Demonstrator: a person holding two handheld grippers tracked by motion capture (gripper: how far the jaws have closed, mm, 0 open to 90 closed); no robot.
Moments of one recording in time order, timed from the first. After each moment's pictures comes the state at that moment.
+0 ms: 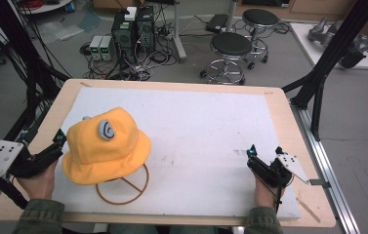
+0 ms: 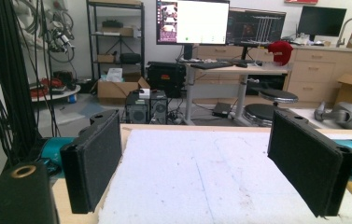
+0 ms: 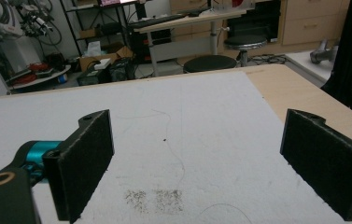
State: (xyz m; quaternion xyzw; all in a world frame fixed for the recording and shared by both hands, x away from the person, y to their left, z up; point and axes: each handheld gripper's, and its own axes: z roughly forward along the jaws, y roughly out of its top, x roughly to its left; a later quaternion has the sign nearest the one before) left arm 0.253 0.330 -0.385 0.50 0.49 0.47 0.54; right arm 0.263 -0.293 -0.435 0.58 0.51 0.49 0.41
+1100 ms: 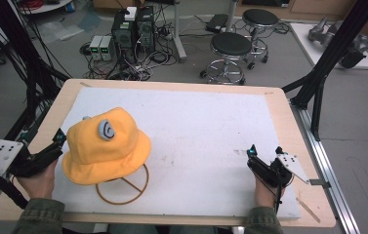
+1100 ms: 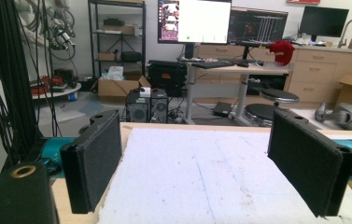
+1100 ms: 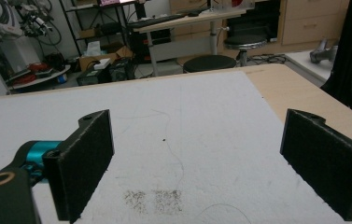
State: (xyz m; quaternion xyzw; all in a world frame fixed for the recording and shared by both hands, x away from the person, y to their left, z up) left arm 0.254 0.331 -0.385 0.50 0.49 0.46 0.54; right arm 0.263 -0.294 -0.435 0.58 0.51 0.49 0.41
